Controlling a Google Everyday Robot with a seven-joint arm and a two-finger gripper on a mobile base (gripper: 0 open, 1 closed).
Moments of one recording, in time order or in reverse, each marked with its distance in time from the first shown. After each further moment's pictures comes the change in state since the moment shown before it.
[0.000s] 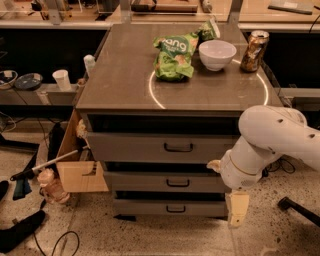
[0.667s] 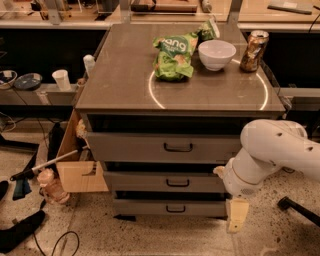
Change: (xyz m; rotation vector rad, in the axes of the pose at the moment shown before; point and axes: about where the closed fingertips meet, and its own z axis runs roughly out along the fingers) arm 0.021 0.000 0.026 0.034 0.020 0.111
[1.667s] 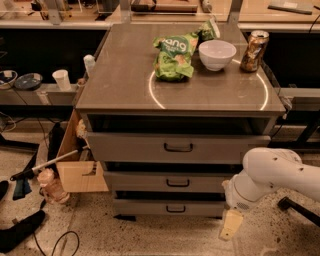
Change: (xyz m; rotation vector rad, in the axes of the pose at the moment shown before) arm 0.042 -0.010 0.077 0.042 -0.032 0.275
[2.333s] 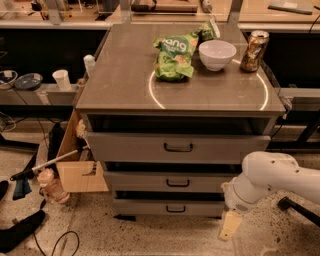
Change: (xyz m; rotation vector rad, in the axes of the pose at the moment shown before) arm 0.008 -0.006 0.019 -0.007 -0.010 0.003
